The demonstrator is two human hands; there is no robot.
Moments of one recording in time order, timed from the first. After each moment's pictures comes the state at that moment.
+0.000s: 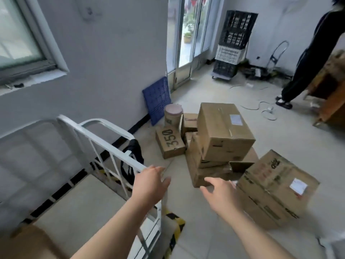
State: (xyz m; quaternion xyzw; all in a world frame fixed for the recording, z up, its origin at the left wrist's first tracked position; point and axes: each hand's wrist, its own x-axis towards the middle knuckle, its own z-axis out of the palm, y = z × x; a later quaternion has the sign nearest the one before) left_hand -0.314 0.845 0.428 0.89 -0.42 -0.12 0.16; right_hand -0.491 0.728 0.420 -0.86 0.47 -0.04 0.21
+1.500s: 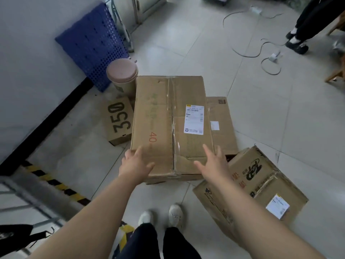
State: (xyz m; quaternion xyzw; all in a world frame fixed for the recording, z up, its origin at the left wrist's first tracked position) left_hand -0.275 0.257 0.235 0.90 -0.25 -0.35 0.07; right_hand -0.468 0.108 0.230 -0.78 0.54 0.14 0.28
